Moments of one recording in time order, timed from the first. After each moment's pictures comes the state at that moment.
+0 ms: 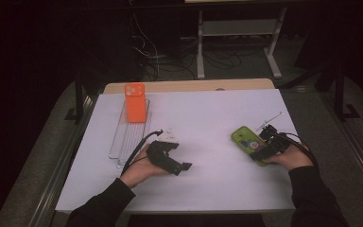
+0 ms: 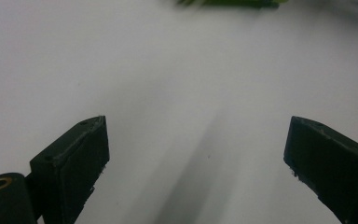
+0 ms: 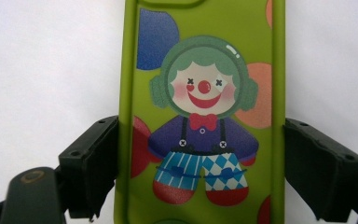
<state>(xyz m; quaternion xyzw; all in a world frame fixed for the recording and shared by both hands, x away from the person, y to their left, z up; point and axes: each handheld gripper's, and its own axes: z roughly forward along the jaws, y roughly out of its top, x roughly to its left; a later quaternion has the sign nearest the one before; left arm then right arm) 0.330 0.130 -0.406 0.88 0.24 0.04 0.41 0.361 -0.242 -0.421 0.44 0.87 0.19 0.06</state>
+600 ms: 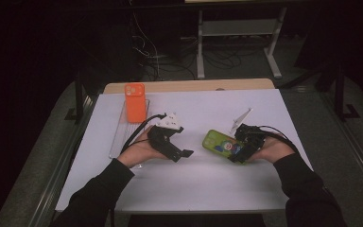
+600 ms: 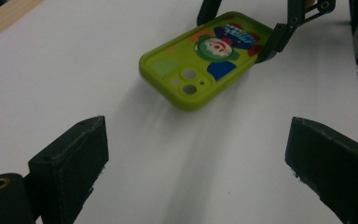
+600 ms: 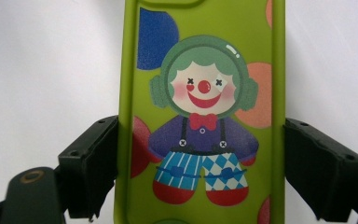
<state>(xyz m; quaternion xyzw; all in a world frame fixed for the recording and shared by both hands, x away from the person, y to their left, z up) 0.356 0.124 -0.366 0.89 0.15 0.06 0.42 0.367 -0.168 -0.393 0.23 0.95 0.22 0.04</state>
